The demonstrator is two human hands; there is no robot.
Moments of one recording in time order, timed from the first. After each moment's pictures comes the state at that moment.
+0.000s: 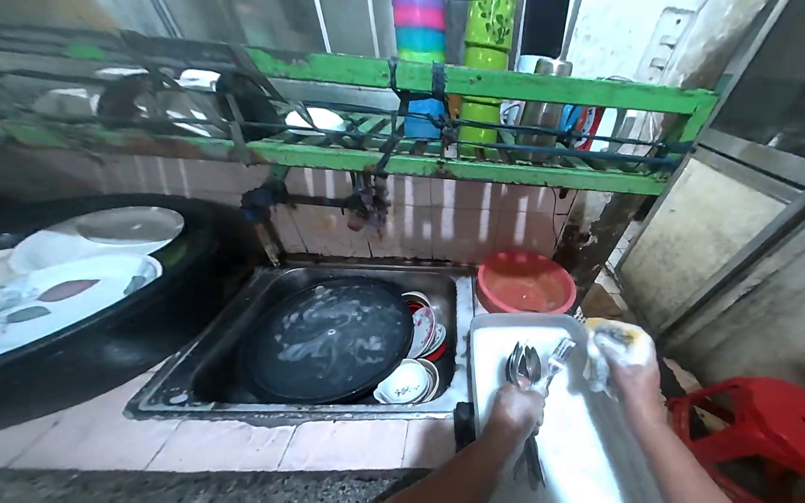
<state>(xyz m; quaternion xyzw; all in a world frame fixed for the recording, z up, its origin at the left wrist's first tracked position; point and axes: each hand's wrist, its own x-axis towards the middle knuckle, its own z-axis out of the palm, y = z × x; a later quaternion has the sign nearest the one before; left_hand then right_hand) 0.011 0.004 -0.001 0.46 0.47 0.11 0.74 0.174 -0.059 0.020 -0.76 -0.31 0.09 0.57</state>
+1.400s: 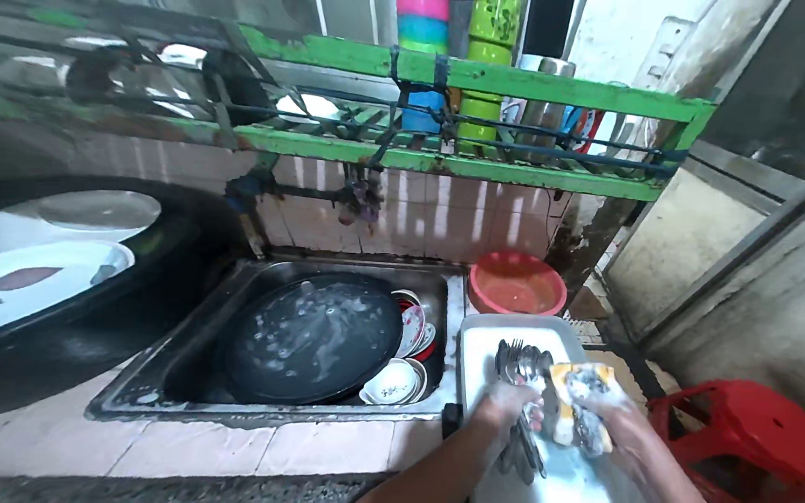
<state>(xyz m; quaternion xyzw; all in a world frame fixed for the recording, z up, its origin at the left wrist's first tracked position) 0.010 0.014 0.003 0.40 0.43 0.09 0.80 0.137 -0.101 0.027 -0.72 -0.19 0.36 0.56</state>
